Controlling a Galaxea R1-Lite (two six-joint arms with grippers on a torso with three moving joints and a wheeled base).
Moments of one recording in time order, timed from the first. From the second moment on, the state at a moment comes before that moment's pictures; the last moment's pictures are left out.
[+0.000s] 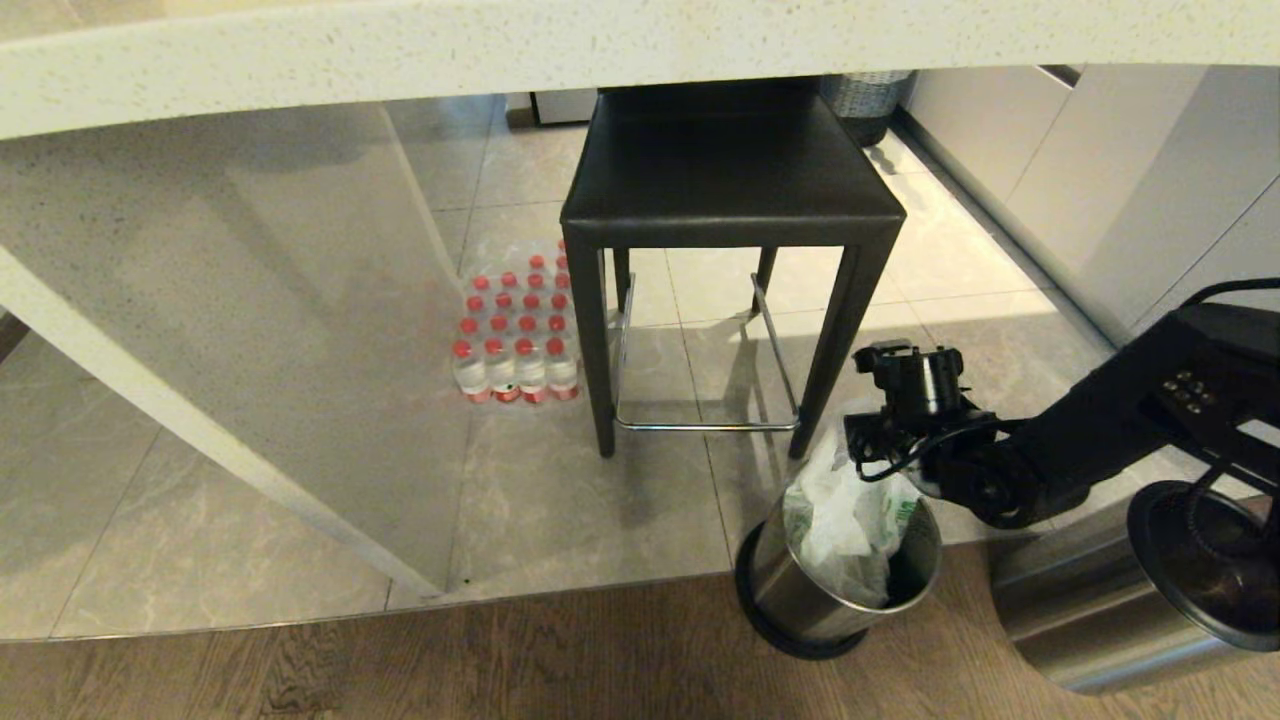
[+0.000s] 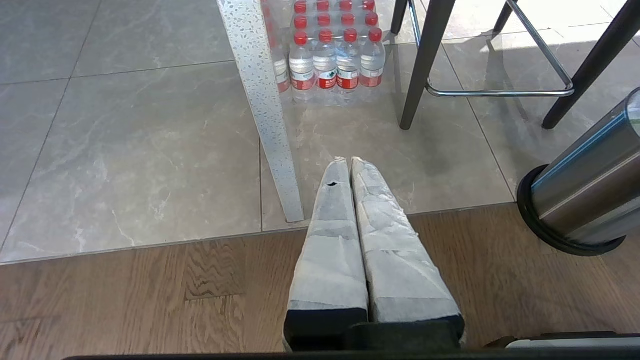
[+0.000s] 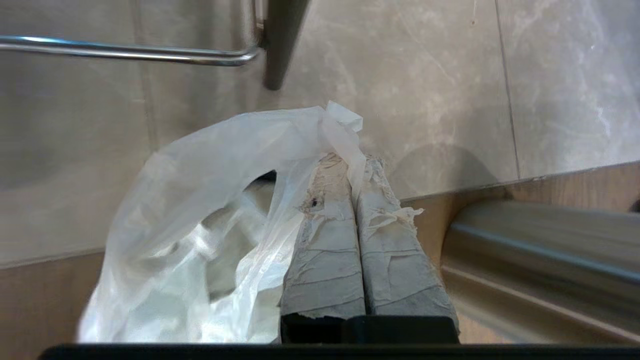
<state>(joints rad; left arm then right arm) 0.00 0.00 0.00 0.00 0.00 0.00 0.30 2.19 -1.05 -0.68 -0.50 -0.01</state>
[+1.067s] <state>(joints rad) 0.00 0.00 0.00 0.00 0.00 0.00 0.34 1.52 -0.83 -0.08 -0.51 0.25</state>
